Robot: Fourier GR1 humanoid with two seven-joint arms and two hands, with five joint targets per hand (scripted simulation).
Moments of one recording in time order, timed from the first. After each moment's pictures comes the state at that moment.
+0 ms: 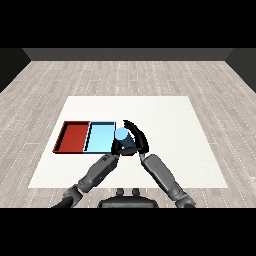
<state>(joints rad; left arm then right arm) -0.53 0.00 -0.61 -0.90 0.69 0.38 -0.65 -0.41 0.00 0.48 -1.44 -0.19 -0.40 -0.14</state>
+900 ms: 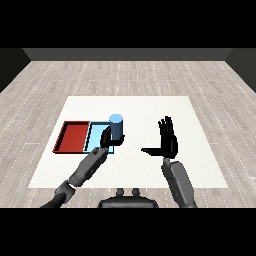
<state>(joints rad) -0.58 0.13 -0.50 -0.87 0.60 0.44 -0.59 -0.16 -0.08 0.22 -1.71 -0.36 -0.28 -0.24</state>
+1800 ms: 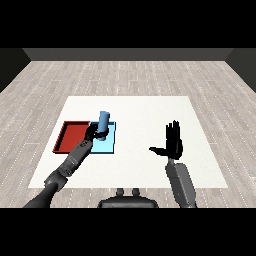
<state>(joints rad) -0.76 0.28 -0.53 -0.43 0.40 0.54 -0.15 -0.11 -0.07 0.10 -1.60 -0.44 -0.19 -0.32</state>
